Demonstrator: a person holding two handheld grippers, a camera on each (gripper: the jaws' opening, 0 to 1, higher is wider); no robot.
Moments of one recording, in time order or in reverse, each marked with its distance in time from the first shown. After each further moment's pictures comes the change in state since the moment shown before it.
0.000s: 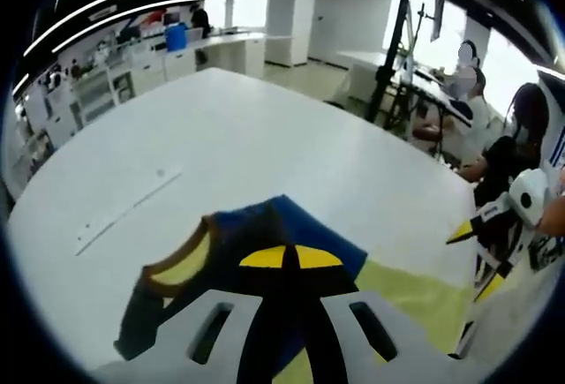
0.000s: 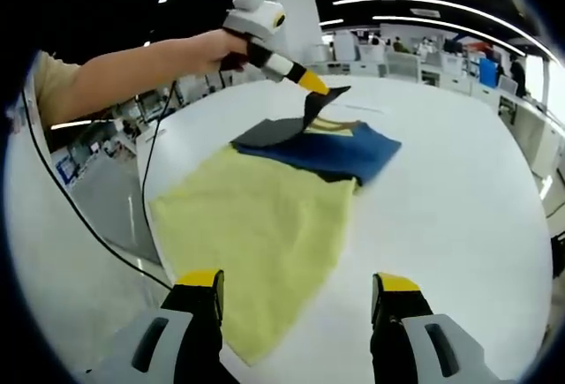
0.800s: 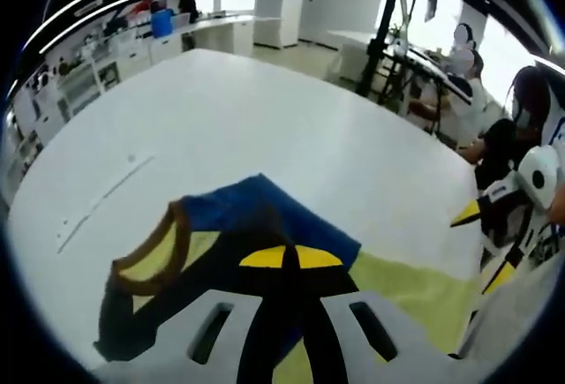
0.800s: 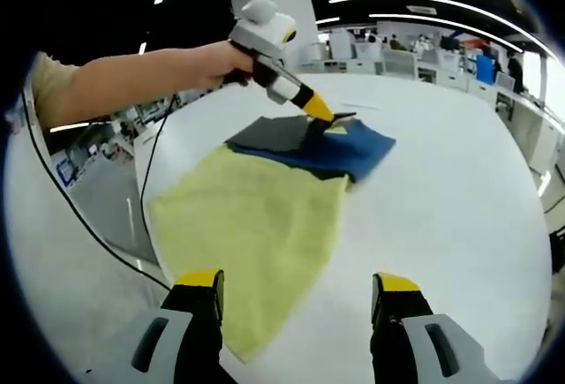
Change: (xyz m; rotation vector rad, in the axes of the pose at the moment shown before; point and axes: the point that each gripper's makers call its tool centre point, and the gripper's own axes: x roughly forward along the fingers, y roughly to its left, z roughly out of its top) left arm 0.032 -0.019 -0.020 0.032 0.087 -0.035; right arm -0.002 -0.006 0.000 0.013 0.002 -0.006
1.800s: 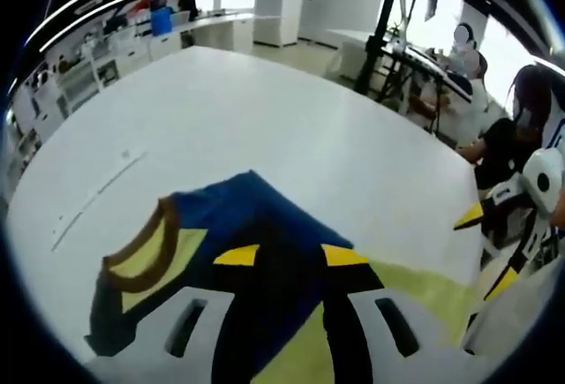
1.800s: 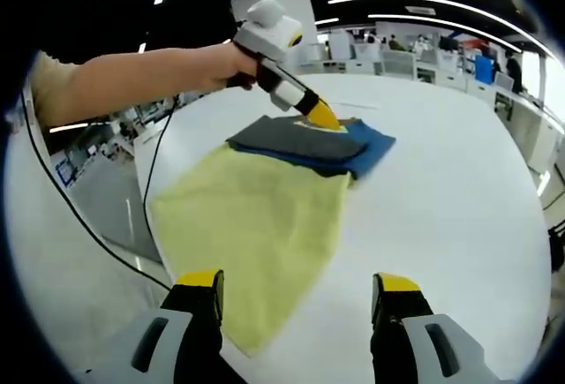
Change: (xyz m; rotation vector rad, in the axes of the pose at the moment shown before) left arm 0.005 -0.011 -0.004 -0.002 0.000 -0.011; right arm -0.004 0.005 -0.006 0.000 -0.002 -0.005
